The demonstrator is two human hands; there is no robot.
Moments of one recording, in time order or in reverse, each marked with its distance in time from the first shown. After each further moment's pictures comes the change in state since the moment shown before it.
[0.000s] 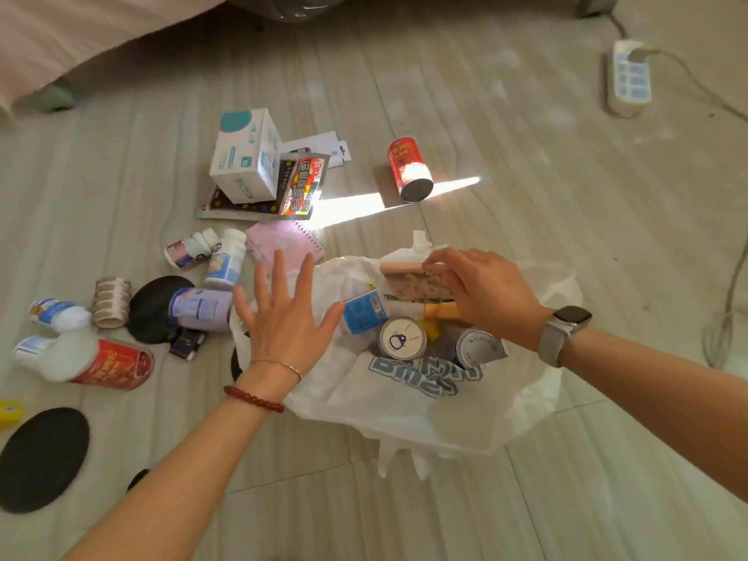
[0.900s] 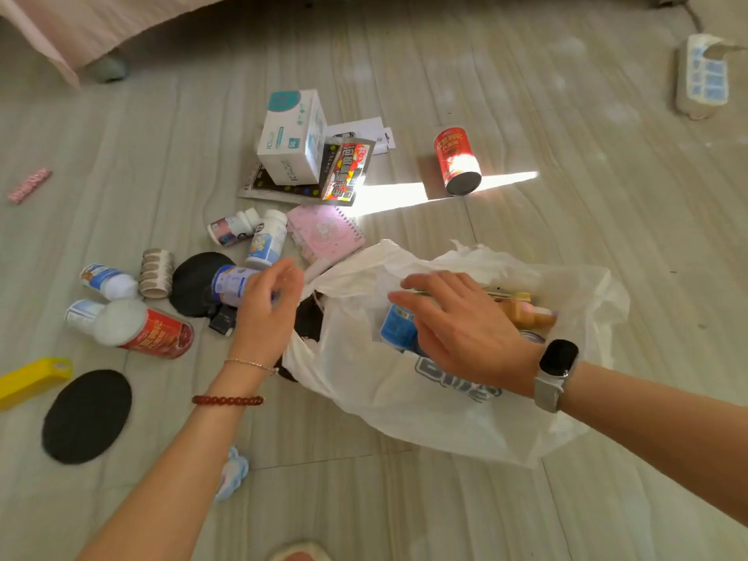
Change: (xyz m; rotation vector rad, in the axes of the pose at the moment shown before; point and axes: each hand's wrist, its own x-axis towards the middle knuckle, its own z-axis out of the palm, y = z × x) left_hand -0.008 -0.051 -0.032 -0.808 0.144 -0.201; right_hand -0.001 -0.065 0.027 -0.077 0.042 -0.392
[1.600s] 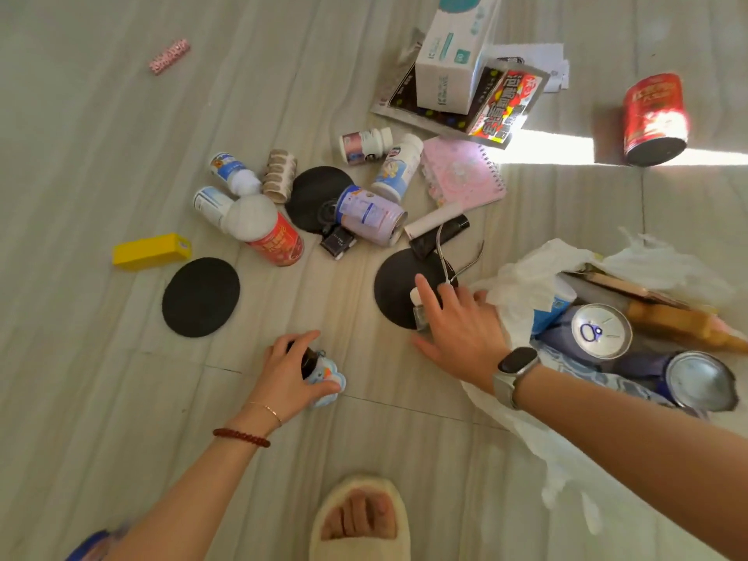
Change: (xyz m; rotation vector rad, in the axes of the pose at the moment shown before) left_hand -0.106 -0.174 -0.078 0.360 -0.272 -0.440; right_hand 0.053 -0.099 0.125 -0.022 -0.554 0.159
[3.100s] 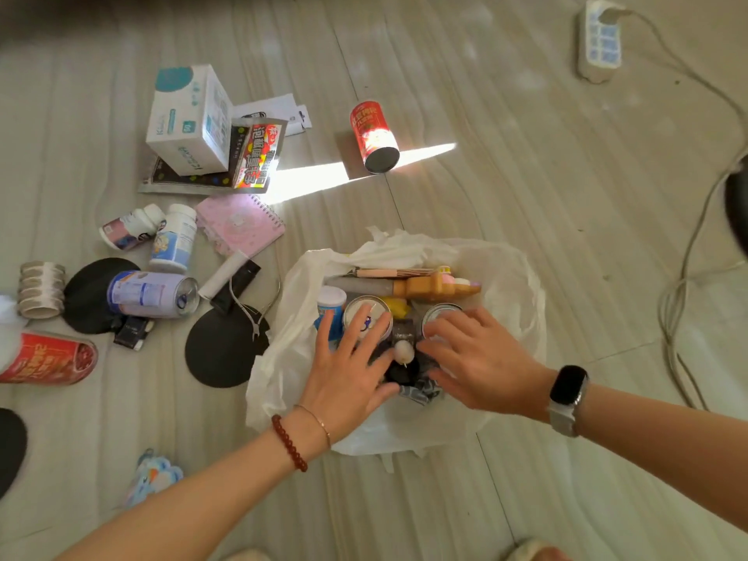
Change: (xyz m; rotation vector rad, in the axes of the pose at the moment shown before) left_hand -0.017 0.225 0.138 0.840 0.254 1.211; right_hand -0.185 0.169 -0.016 -0.126 0.380 -0.073
